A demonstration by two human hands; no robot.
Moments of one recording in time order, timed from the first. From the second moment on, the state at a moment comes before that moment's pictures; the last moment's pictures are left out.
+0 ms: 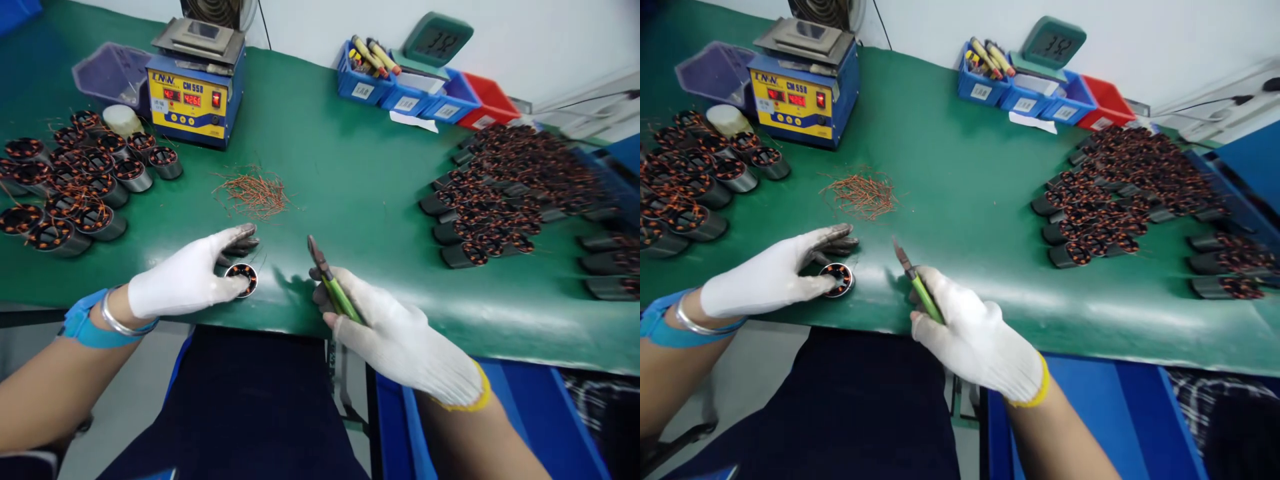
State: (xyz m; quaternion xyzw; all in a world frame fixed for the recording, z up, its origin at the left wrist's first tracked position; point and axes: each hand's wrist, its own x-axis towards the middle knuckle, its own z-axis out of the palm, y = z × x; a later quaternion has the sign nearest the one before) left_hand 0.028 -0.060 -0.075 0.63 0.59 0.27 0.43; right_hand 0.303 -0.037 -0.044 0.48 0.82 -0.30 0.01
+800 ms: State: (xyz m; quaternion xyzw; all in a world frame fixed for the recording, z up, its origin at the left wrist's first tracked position) left_hand 0.041 -0.050 -0.084 0.52 0.48 0.37 0.60; right_hand 0.272 -0.032 -0.038 0.40 0.90 -0.10 0.11
